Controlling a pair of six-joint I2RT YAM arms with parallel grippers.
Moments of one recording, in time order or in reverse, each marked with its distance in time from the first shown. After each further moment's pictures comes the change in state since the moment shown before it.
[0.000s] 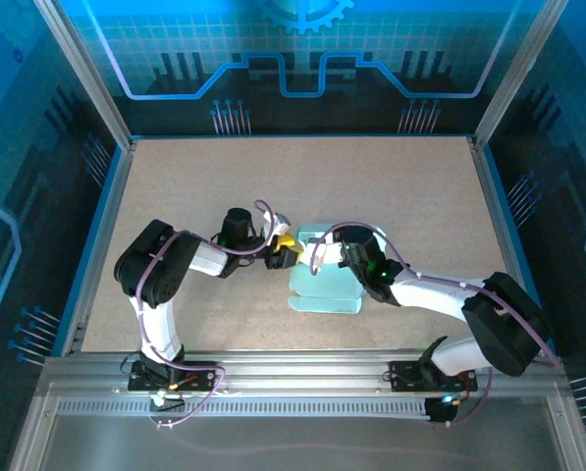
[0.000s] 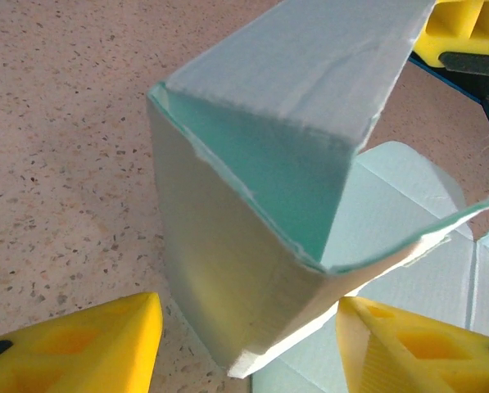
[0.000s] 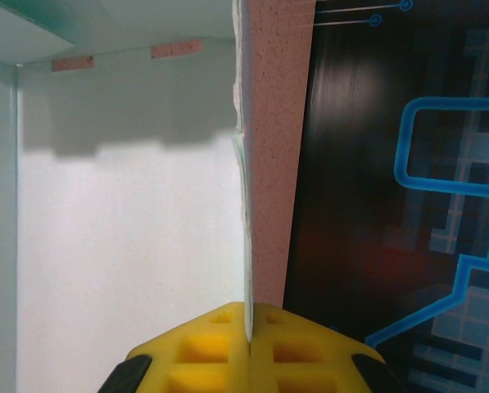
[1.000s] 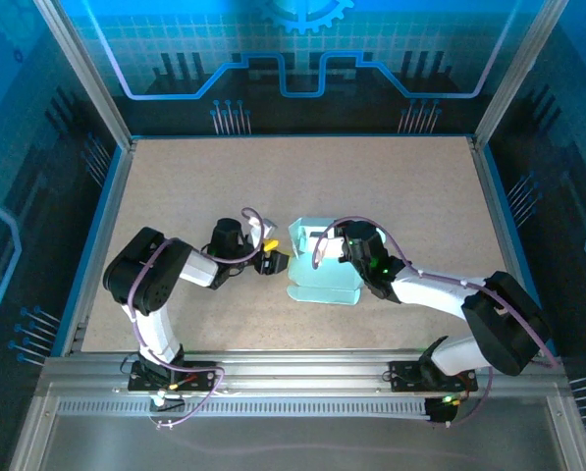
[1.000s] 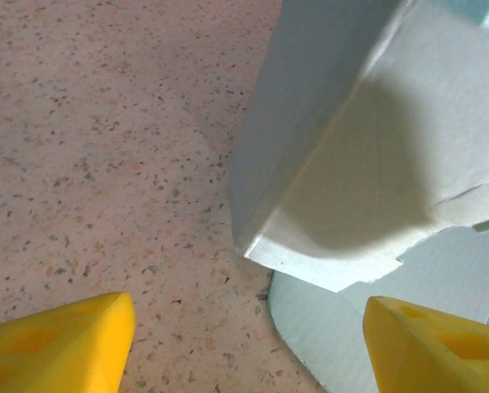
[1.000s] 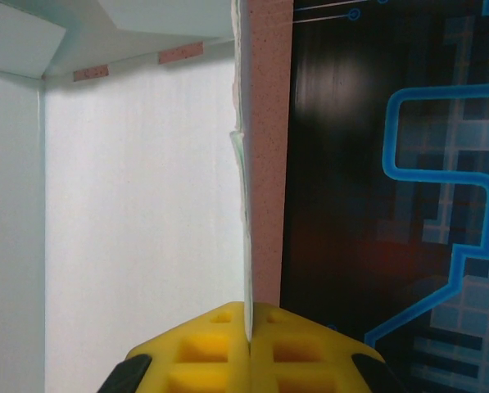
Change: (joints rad) left arm 0.030 -0.078 -0.135 0.034 -0.195 -0.046; right arm -0.035 0.000 0.015 0.022 -0.041 0.028
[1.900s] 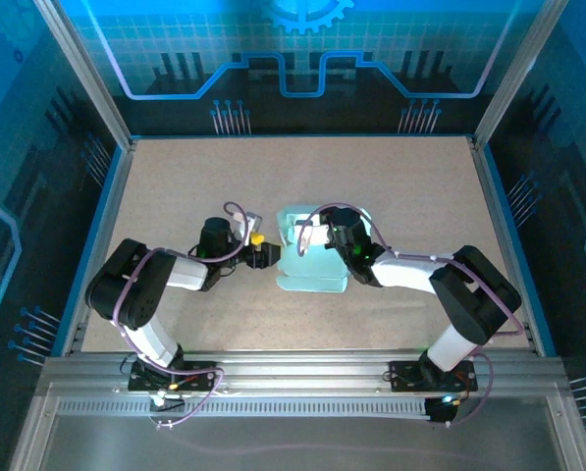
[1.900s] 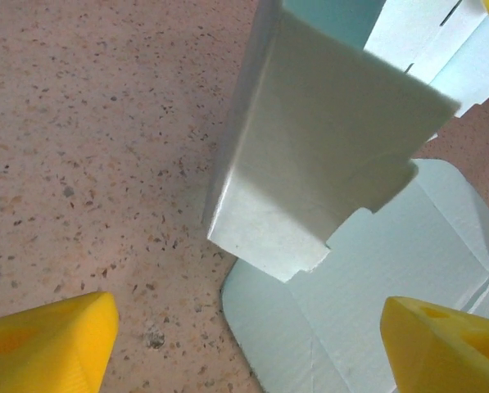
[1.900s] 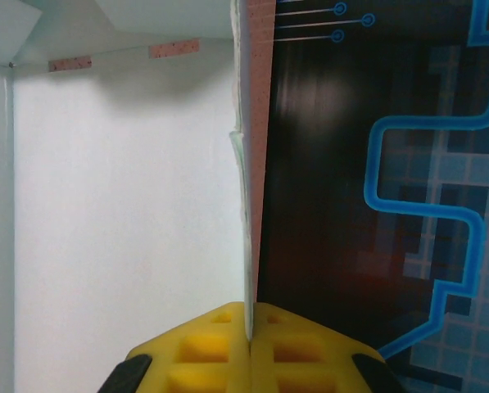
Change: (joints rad) left arm 0.047 -0.130 -0.055 -0.048 -0.101 -0.161; right arm 0.000 0.218 0.146 0.129 0.000 -0.061
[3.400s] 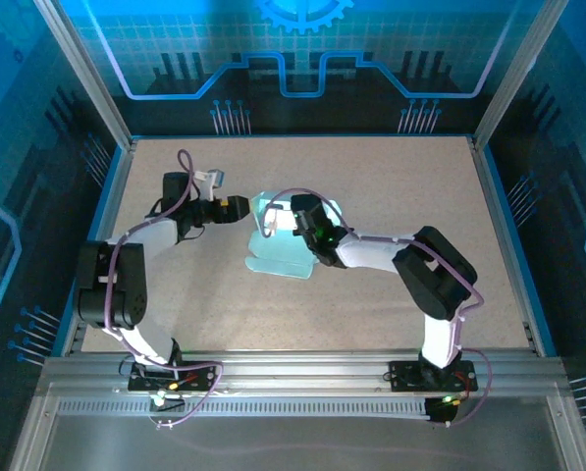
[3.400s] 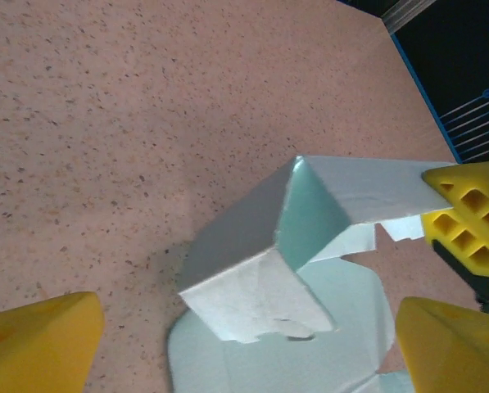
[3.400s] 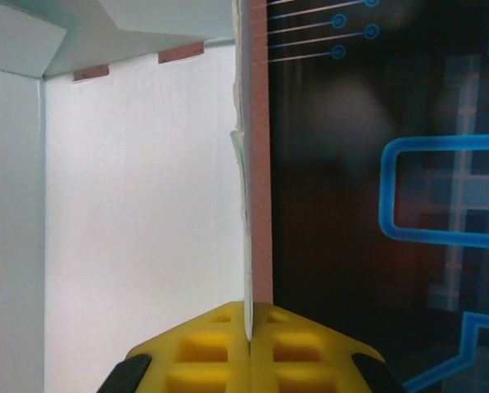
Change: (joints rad) left arm 0.307 -0.060 0.363 -0.567 0.189 -0.035; right arm 0.088 0.240 0.346 -0.175 0.112 0.162
